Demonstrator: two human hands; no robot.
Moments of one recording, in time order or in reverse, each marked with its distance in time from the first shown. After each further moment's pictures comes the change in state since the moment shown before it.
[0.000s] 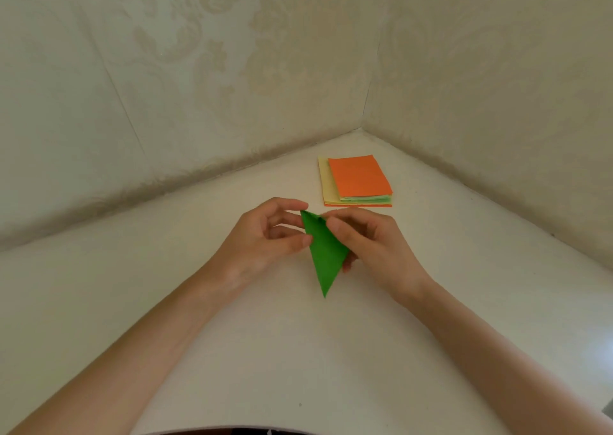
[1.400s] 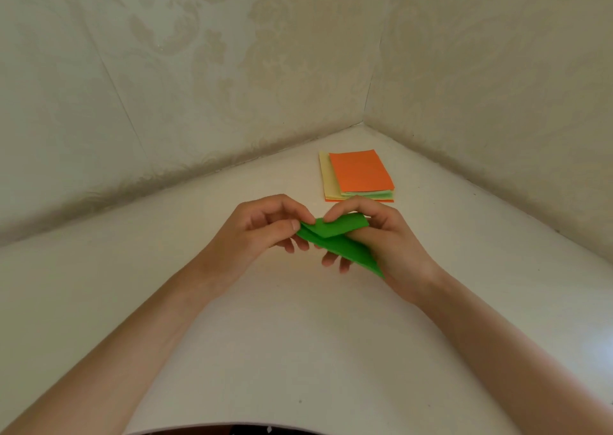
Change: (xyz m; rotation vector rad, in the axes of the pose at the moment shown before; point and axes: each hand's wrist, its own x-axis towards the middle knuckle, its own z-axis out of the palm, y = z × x) left_hand -0.007 0.009 -0.008 0.040 -0.146 0.119; right_hand -0.003 -0.004 -0.008 0.310 -0.174 0.024
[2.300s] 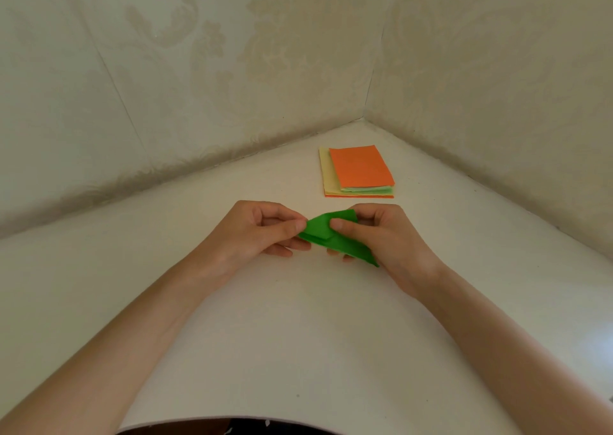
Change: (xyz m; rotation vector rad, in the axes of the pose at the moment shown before) left_hand 0.004 -0.005 0.001 0.008 0.087 -0.267; right_hand 0.006 0.004 -0.004 -0.170 0.204 0.179
